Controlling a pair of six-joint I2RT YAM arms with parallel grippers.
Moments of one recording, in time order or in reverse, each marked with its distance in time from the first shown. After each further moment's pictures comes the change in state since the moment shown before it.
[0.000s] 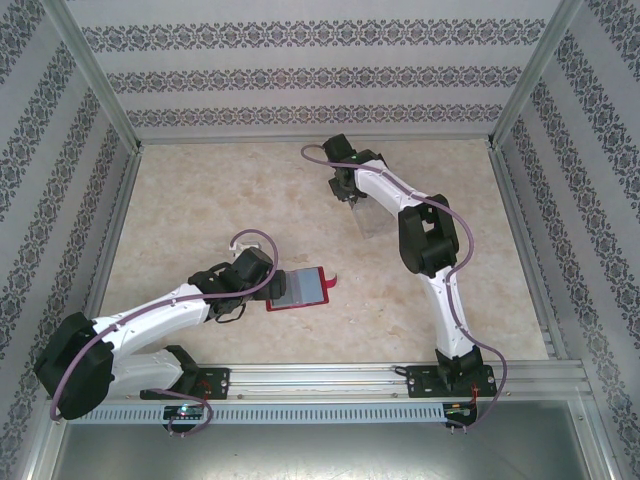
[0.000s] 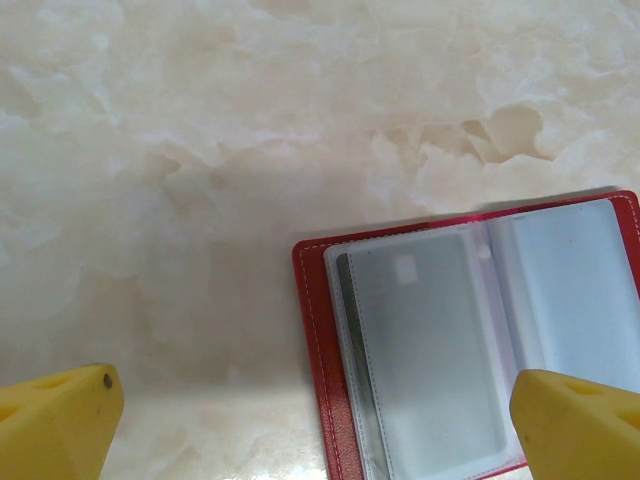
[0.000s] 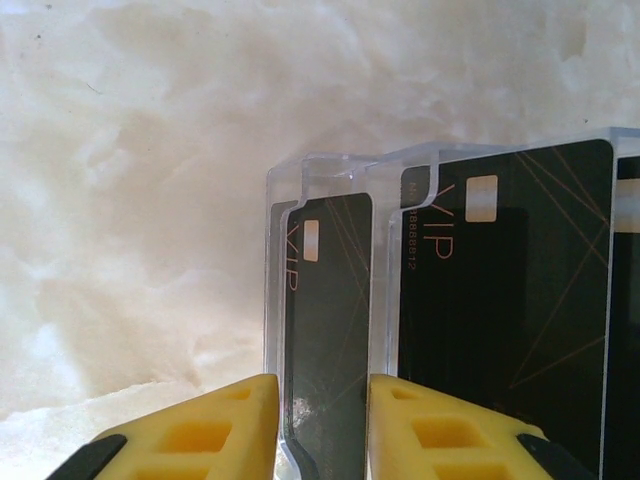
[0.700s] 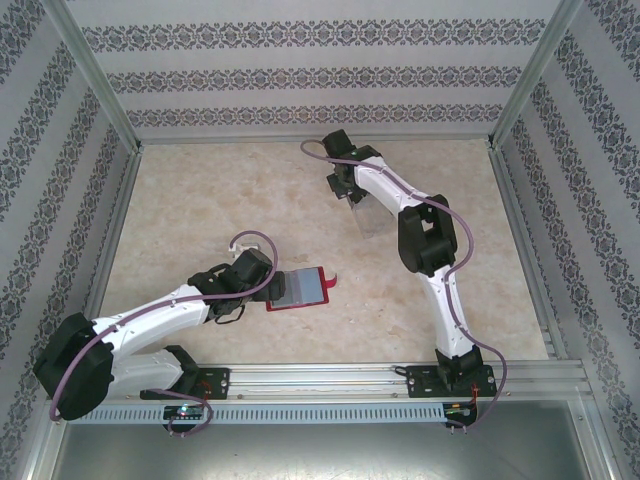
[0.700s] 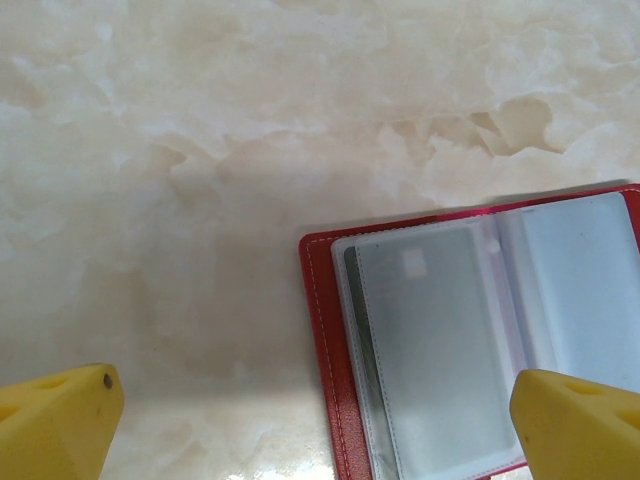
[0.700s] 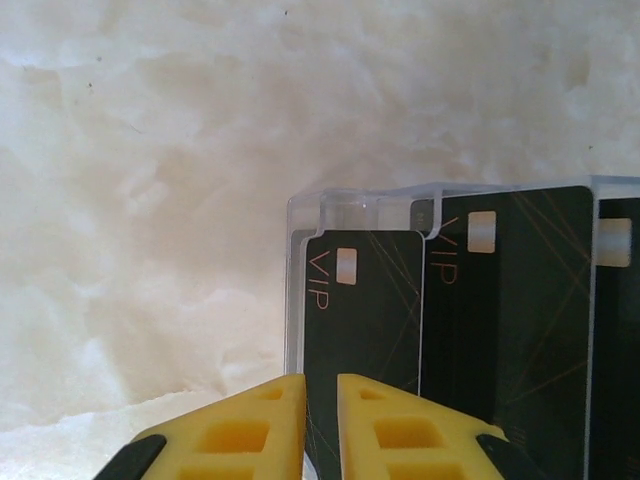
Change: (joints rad) left arm 0.000 -0.005 -0.011 0.001 0.000 0.000; right arm -0.002 0.025 0.064 -0.031 -0.041 0.008
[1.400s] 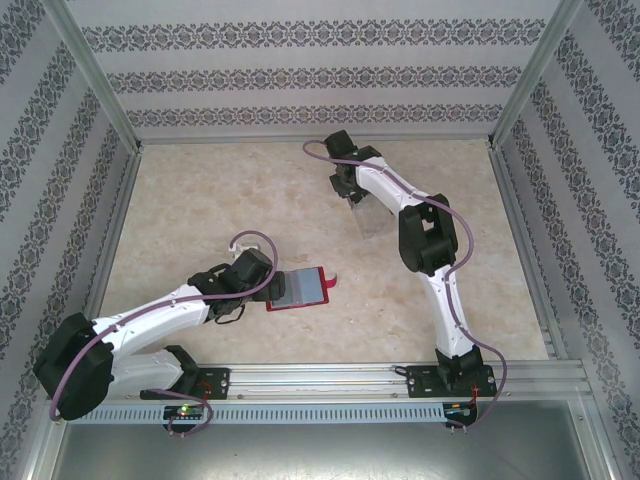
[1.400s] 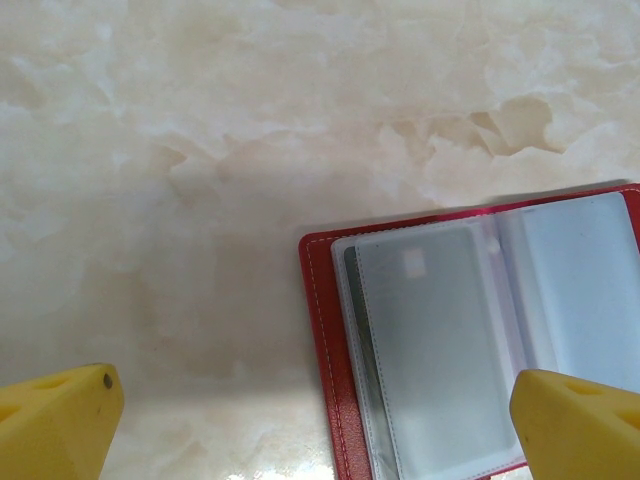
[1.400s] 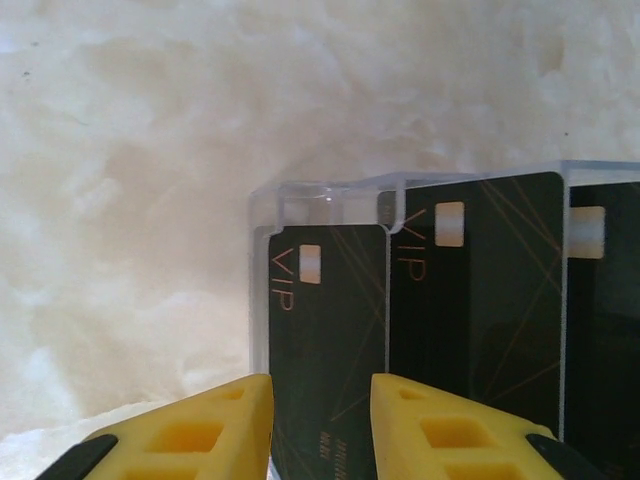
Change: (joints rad) left arm 0.000 0.000 0.000 0.000 0.000 0.000; right arm -0.014 -0.002 -0.009 0.006 0.042 0.003
